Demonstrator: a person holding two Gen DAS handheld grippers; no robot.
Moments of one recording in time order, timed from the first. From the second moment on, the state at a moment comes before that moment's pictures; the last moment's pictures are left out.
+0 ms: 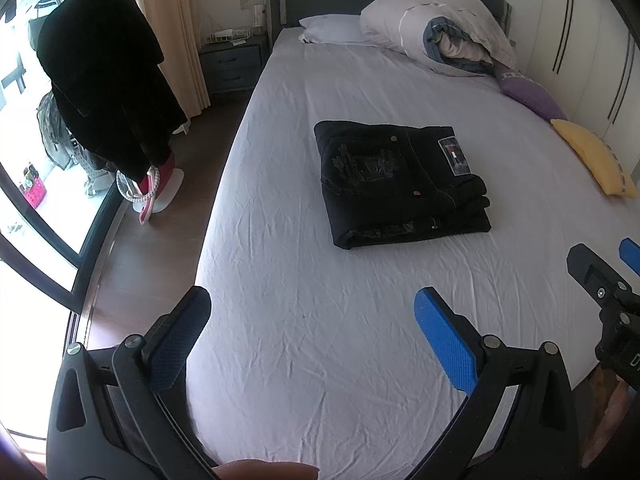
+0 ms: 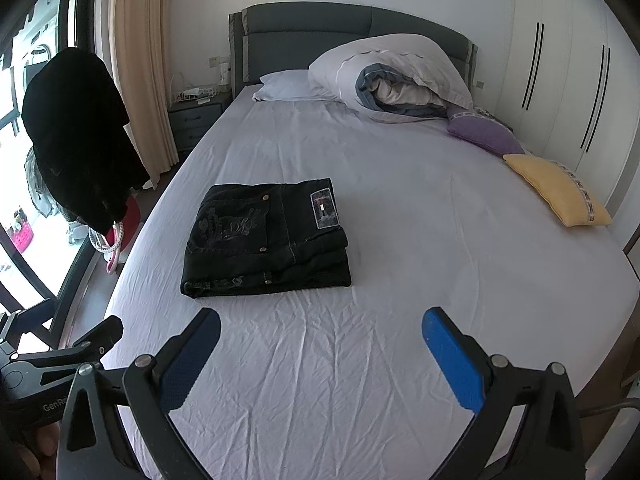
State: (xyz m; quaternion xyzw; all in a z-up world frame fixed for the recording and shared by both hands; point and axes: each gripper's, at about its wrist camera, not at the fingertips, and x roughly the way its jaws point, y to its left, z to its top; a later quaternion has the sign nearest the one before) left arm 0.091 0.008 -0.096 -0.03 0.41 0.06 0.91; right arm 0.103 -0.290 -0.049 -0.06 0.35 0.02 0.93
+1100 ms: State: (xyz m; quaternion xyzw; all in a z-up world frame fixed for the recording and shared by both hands) left arm 0.089 0.007 -0.101 -0.04 0.41 0.06 0.91; right arm 0.102 -0.290 -0.048 -0.06 0.35 0.02 0.93
